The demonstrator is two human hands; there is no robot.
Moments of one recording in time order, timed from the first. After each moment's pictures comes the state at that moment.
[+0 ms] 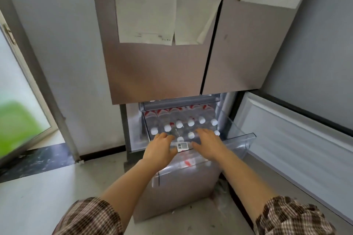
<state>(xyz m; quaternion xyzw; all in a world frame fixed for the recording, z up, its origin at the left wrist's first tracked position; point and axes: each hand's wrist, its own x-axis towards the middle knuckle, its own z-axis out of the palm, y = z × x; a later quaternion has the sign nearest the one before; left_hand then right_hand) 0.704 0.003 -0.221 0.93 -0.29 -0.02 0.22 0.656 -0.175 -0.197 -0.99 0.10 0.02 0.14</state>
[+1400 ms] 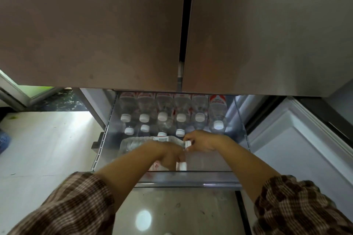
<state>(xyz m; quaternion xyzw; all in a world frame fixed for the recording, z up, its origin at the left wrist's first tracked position) 0.815 -0.193 -0.287 0.83 -0.30 -0.46 0.03 0.839 -0.347 -0.311 -0.90 -0.16 0.36 0.18</state>
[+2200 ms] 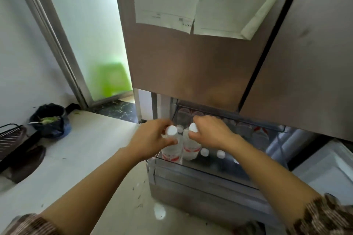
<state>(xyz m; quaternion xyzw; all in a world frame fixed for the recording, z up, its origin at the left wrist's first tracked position) 0.712 -0.030 -0.172 0.95 -0.02 0.05 0.30 0.787 -0.213 -0.152 -0.95 -0.29 0.08 0.07</state>
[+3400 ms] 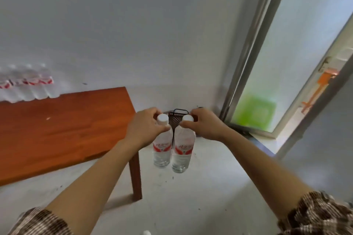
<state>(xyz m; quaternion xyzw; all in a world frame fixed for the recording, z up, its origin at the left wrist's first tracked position) 0.221 0.454 -0.153 0.82 0.44 0.28 0.24 0.403 0.375 -0.122 -0.73 -0.60 0.19 0.27</state>
